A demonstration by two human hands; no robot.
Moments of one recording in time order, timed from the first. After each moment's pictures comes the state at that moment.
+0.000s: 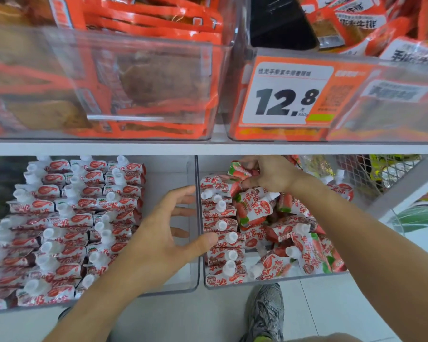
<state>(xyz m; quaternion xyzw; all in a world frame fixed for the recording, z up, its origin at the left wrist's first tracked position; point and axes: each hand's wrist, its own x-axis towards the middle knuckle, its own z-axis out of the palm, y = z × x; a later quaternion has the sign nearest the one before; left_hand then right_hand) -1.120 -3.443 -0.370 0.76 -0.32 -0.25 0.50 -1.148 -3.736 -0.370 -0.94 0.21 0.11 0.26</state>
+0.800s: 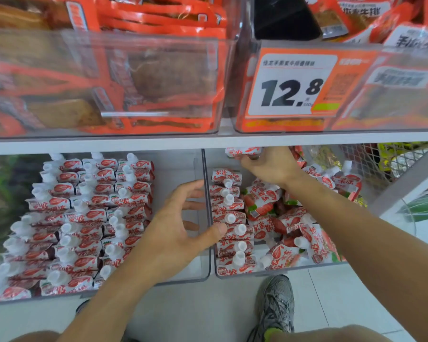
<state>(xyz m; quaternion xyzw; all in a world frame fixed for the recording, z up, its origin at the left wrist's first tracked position) -1.123 -3.443 -0.366 0.76 -0.32 -0.24 0.51 -1.140 -3.704 -0.371 -0.92 0.26 -0.07 0.29</state>
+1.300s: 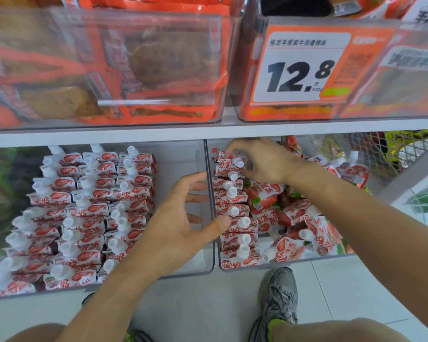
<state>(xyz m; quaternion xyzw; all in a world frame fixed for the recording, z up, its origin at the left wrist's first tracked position) -1.123 -3.445 -0.365 0.77 -0.32 -0.24 0.50 -1.139 -3.704 -0.368 -0.98 0.05 0.05 0.17</state>
